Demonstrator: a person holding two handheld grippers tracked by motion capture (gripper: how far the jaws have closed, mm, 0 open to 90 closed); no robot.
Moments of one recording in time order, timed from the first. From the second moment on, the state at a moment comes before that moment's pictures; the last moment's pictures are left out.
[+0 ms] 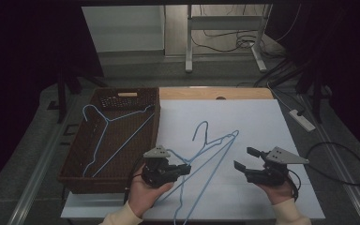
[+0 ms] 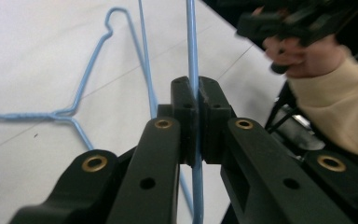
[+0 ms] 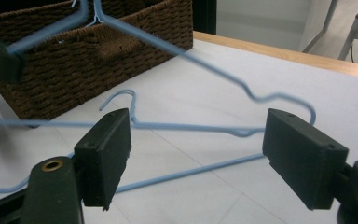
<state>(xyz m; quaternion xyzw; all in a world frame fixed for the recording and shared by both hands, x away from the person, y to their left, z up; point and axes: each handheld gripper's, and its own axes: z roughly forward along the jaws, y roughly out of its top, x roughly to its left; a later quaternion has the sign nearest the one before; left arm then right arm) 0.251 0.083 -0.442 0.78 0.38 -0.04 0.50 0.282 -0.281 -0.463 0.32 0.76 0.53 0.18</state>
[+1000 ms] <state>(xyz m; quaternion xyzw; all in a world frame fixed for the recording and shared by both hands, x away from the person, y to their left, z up) 0.257 0.221 -0.383 0.72 0.42 0.07 0.54 0.292 -0.285 -0.479 0.33 0.79 0.48 0.18</state>
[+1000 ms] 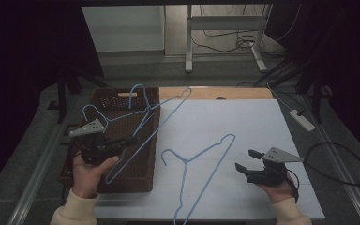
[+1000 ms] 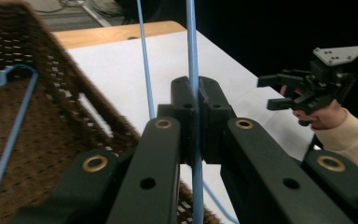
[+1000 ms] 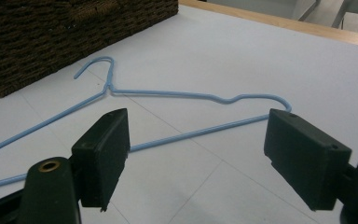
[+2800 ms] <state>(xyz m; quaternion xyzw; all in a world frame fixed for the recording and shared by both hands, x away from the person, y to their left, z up) 0.292 0.296 -0.434 0.74 0.48 0.11 0.46 0.293 -0.282 -0.483 0.33 0.80 0.46 0.19</state>
